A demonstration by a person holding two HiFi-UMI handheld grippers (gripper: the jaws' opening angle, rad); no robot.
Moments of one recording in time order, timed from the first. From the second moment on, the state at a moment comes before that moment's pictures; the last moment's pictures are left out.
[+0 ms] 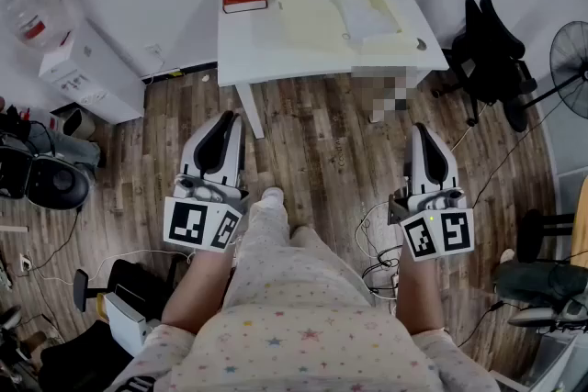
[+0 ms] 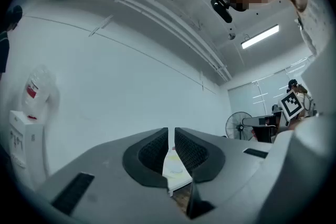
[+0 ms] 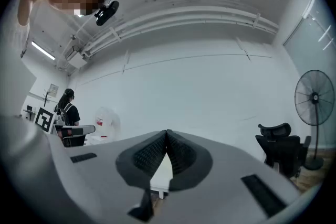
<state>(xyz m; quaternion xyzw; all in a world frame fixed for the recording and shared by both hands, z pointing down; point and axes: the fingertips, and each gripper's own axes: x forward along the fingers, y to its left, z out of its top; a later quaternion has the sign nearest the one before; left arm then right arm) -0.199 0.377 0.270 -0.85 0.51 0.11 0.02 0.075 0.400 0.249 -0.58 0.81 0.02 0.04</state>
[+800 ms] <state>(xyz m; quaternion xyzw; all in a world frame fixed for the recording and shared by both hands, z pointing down) -0.198 0.344 0.257 -0.88 0.47 0.09 0.02 0.069 0.384 0.234 -0.61 0.79 0.00 0.07</state>
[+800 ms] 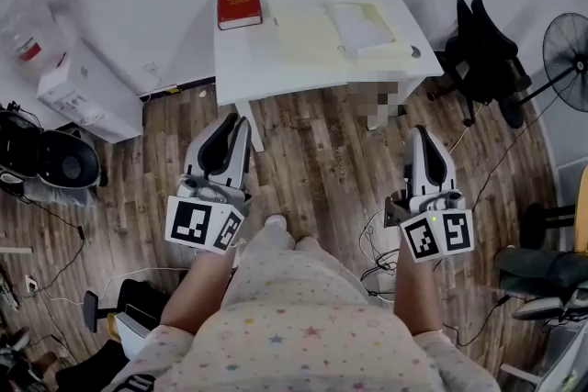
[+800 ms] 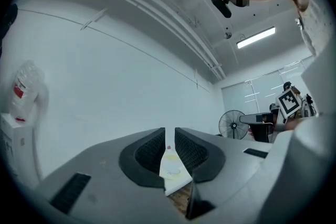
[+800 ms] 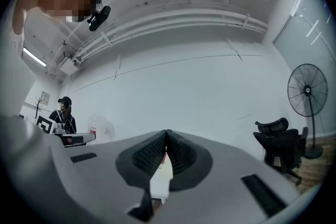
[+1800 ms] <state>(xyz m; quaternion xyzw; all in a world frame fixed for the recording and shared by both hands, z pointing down) -0.258 0.228 0.285 -0.87 0.49 0.08 -0.03 0.009 0.278 0.270 -0.62 0.78 -0.05 0.04</state>
